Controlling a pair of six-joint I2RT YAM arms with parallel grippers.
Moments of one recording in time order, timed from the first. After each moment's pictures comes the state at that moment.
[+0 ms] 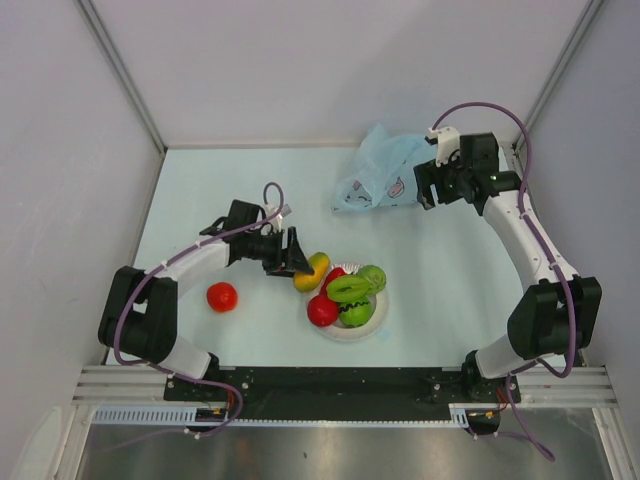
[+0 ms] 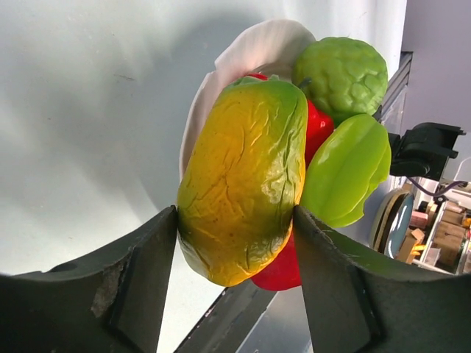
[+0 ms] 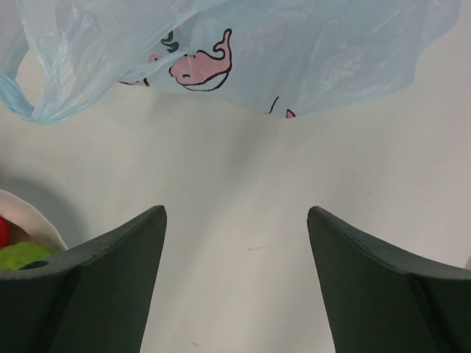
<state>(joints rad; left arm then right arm) -0.32 1.50 0.86 -0.35 0.78 -0.39 0.14 1.52 1.40 -0.60 -0.20 -0.24</state>
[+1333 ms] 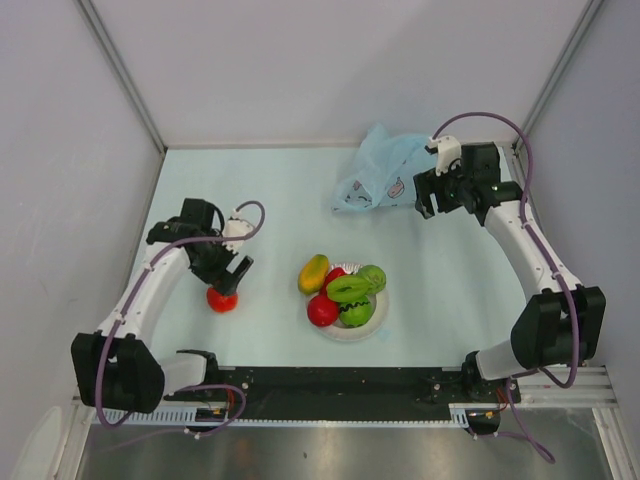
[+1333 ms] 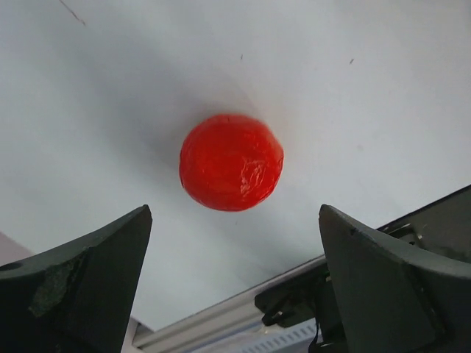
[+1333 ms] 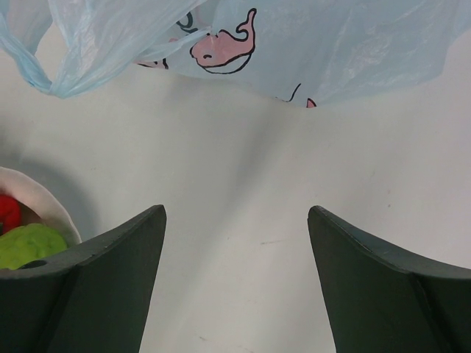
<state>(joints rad) -0.11 1.21 1.04 -1.05 0.16 0.51 0.14 1.46 1.31 -0.57 -0.25 -0.24</state>
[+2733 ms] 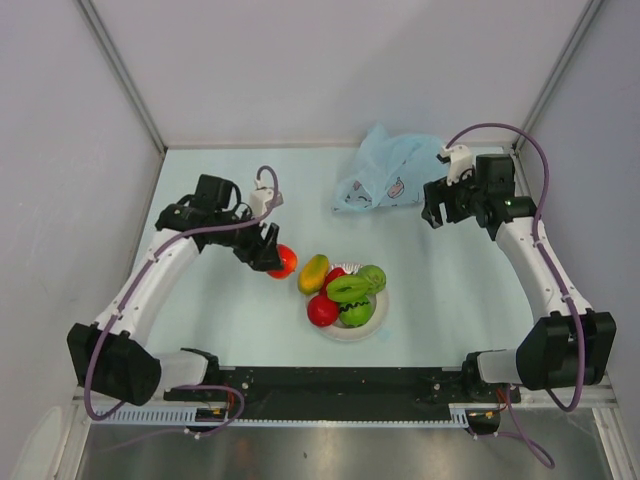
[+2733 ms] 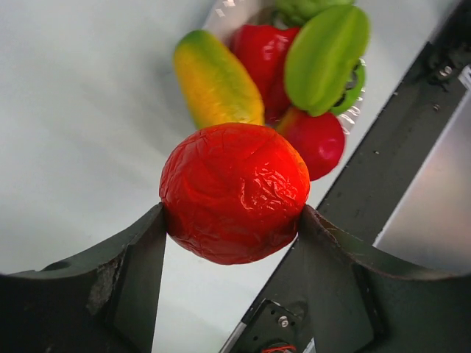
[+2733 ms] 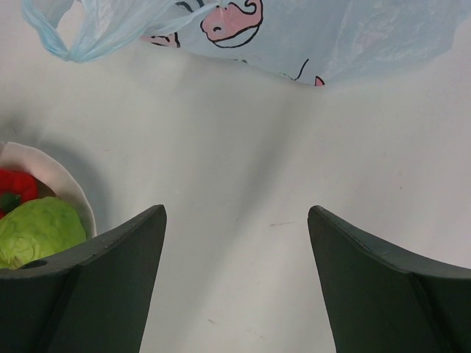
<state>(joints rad) -0.25 1.27 1.19 -0.98 0.63 0.30 0.09 1.34 1.20 -0.56 -0.33 -0.24</state>
